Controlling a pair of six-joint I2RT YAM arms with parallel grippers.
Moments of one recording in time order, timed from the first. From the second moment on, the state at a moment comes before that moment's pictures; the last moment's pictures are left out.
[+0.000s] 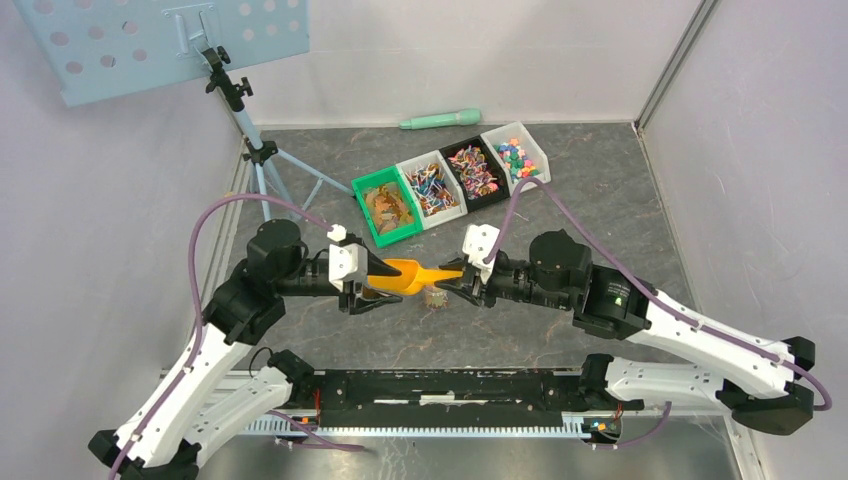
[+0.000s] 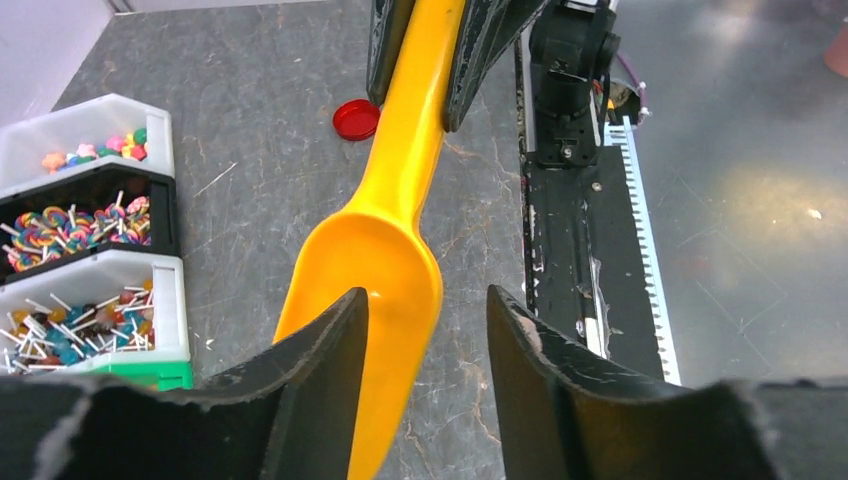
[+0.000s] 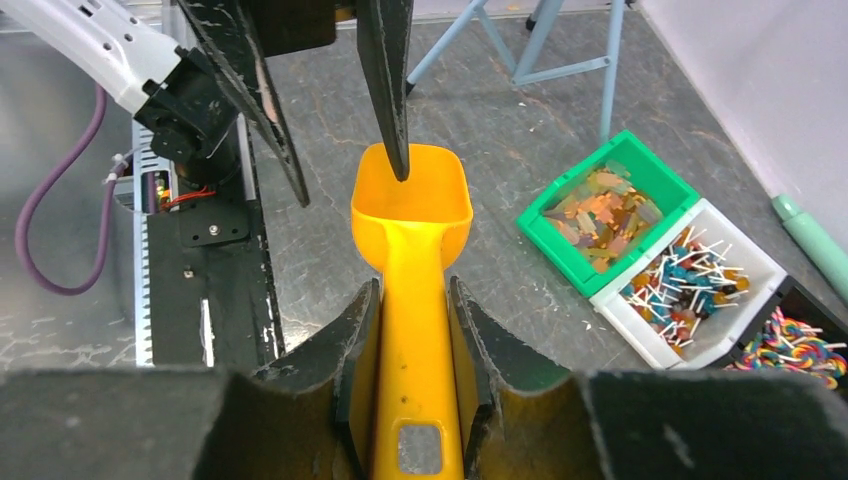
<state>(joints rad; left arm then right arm) -0.58 0.70 0.91 -0.50 0.87 0.35 1.15 0.94 1.08 -0.34 -0.09 -0.18</state>
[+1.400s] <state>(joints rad) -0.58 0.76 0.88 -0.52 1.05 0.41 1.13 0.87 0.96 -0.13 -0.24 -0.04</state>
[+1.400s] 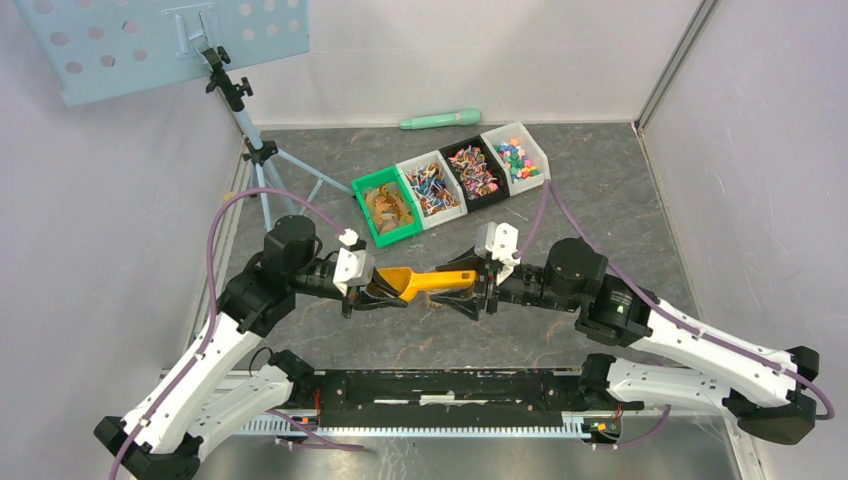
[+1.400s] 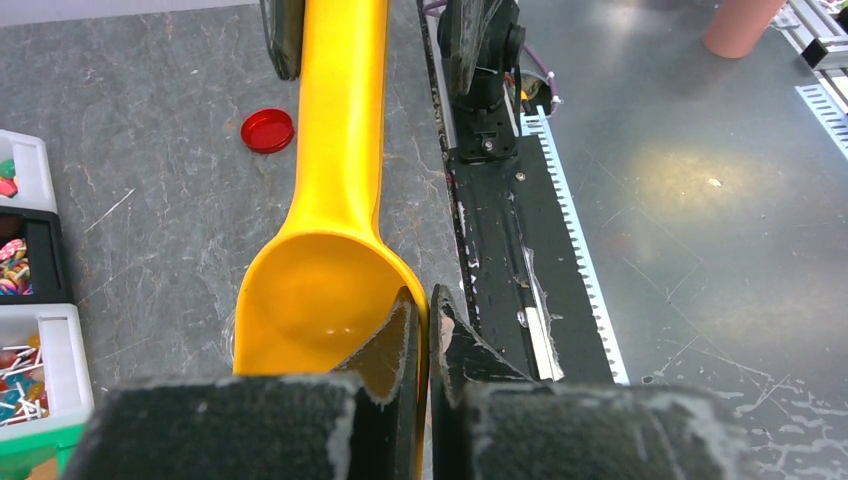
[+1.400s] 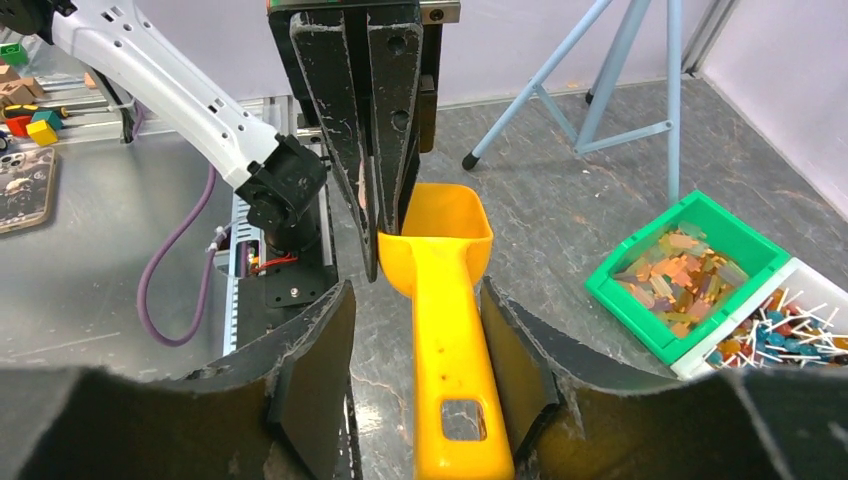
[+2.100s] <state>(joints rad) -0.58 0.73 0.85 -0.50 1.05 0.41 1.12 0.92 0.94 -0.11 -0.22 -0.01</state>
